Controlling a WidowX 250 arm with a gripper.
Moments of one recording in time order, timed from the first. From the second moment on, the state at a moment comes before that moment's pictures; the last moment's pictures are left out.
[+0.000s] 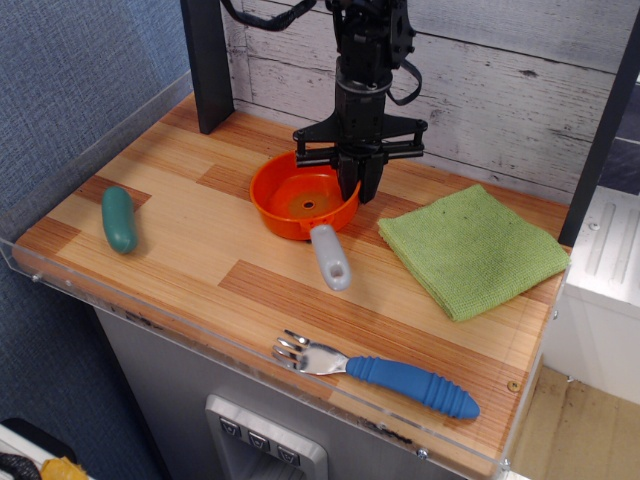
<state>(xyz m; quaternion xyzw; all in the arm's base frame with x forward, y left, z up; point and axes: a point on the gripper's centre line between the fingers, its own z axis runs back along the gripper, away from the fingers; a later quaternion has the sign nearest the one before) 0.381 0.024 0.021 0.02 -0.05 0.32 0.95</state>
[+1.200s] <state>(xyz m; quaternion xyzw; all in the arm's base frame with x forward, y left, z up) 0.377 0.115 0.023 0.10 -0.04 0.35 0.93</state>
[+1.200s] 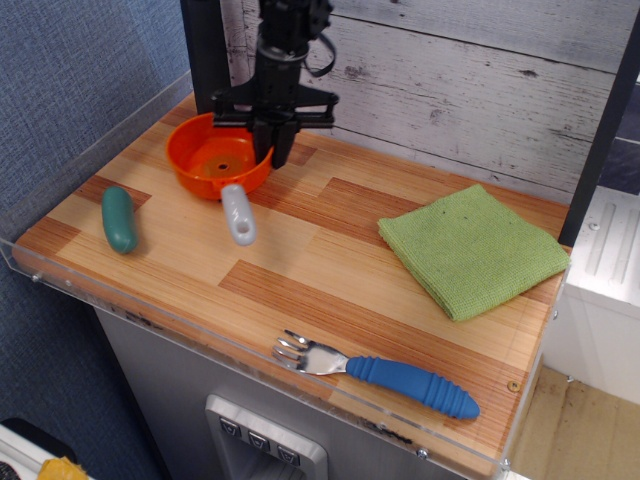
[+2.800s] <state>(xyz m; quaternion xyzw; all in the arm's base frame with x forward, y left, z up) 0.378 0.134 0.045 0.10 -0.07 0.38 0.92</state>
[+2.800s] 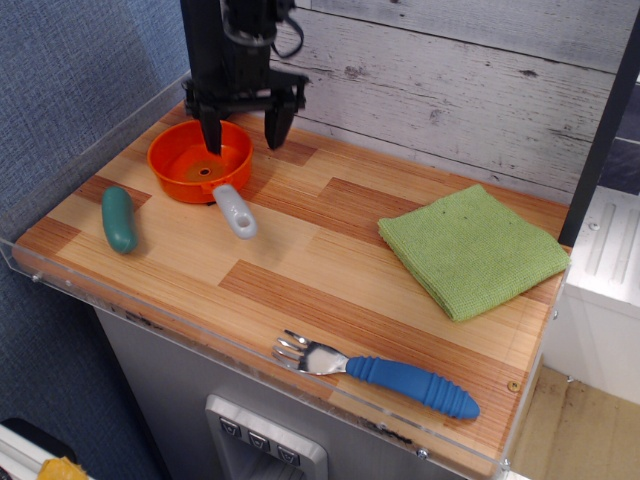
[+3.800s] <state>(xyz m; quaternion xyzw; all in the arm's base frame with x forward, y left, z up) 0.320 0.104 0.097 0.07 -0.03 0.25 0.97</state>
